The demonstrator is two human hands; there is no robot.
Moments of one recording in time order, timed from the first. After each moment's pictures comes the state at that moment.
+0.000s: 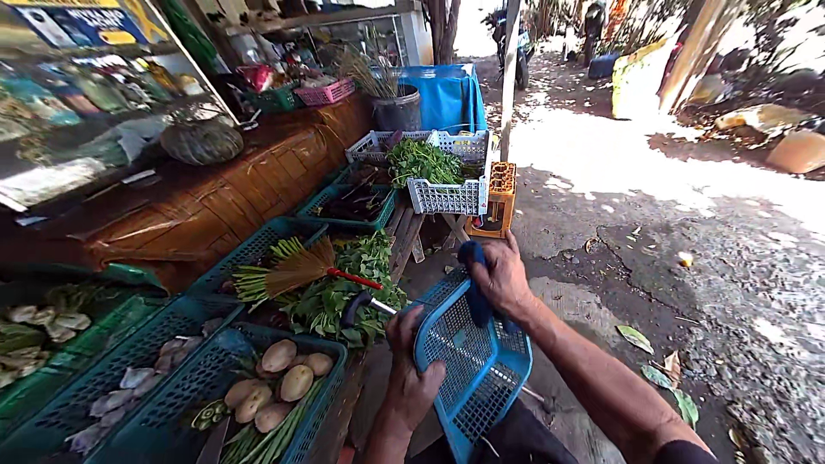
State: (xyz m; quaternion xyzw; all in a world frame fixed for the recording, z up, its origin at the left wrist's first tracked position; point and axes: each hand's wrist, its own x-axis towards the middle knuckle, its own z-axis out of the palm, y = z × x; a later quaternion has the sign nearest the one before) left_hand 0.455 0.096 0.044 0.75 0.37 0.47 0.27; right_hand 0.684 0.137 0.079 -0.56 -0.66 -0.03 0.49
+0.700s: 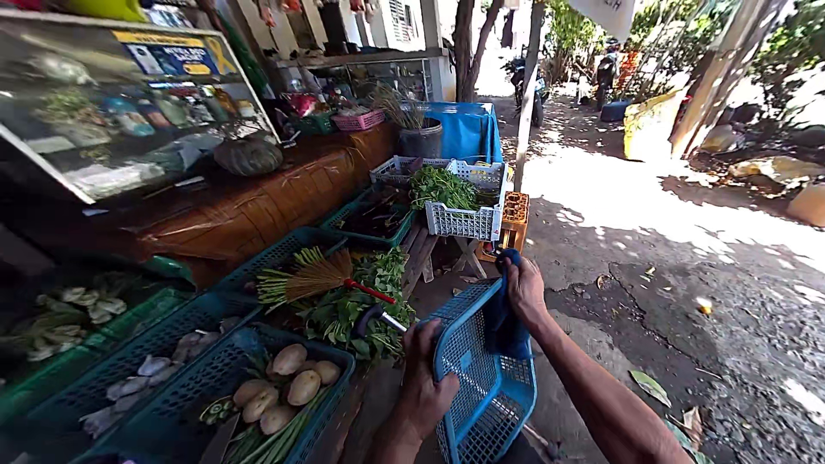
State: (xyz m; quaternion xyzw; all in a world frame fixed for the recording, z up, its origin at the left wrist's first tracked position) left_hand 0.458 0.097 0.051 0.76 0.40 0.44 0.27; right_hand 0.715 0.170 0.059 -0.64 -0.55 -0.02 0.54
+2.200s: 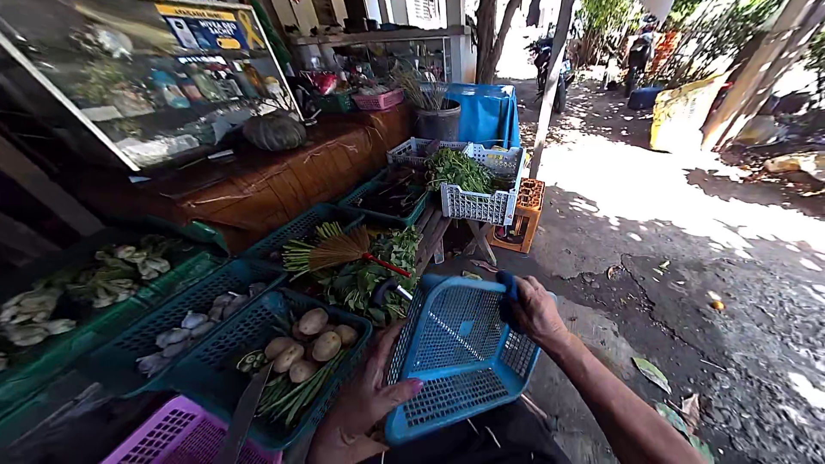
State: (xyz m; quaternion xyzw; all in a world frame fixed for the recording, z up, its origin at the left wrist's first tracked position) left_hand 0.343 0.078 0.059 0.75 0.39 0.34 0.42; right_hand 0.694 0.096 0.028 -0.54 -0.70 -0.01 0.46
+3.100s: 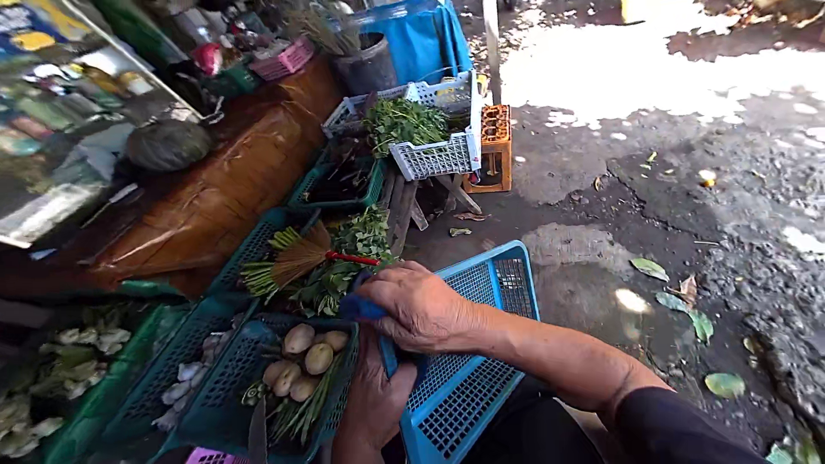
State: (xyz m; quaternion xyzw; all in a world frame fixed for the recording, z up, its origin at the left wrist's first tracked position) left_hand 0.408 0.058 0.093 0.77 0.49 0.32 0.26; right_hand 0.580 0.091 0.123 -0.33 -0.78 0.11 0.52
